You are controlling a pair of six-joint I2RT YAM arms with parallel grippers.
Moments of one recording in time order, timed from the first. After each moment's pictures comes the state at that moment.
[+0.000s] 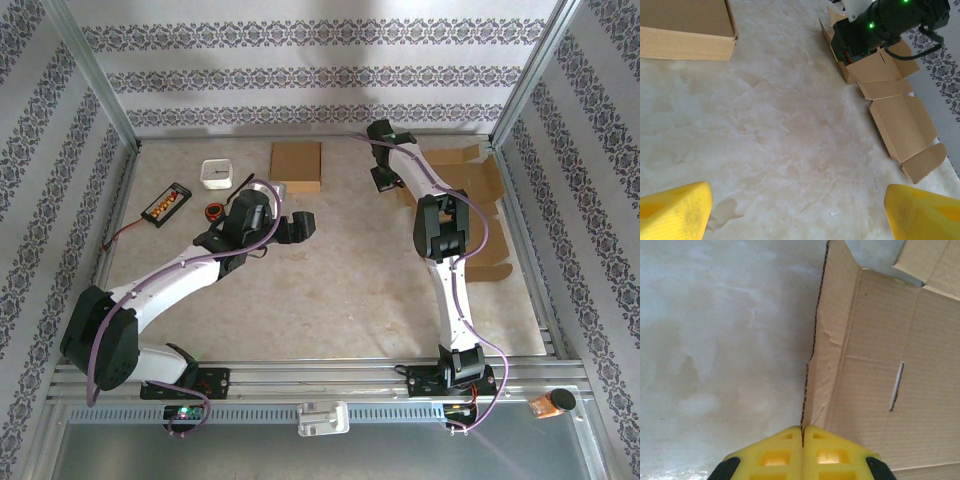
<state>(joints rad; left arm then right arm) -0.54 1.37 0.91 -0.07 0.13 -0.55 0.22 2.50 2.27 -1.07 0.33 -0.05</state>
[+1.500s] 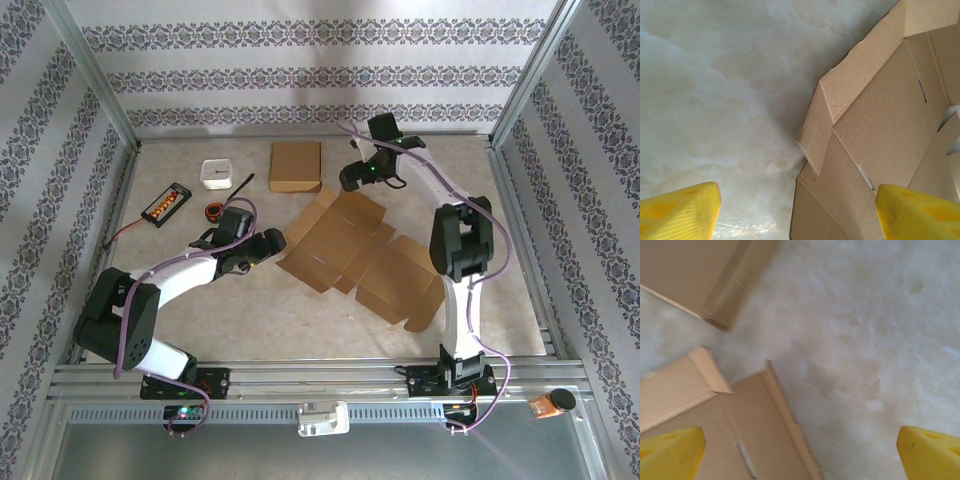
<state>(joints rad) -0.36 1.48 0.74 -0.12 0.20 -0.82 0.27 2.20 1.94 -0.82 -0.16 -0.13</state>
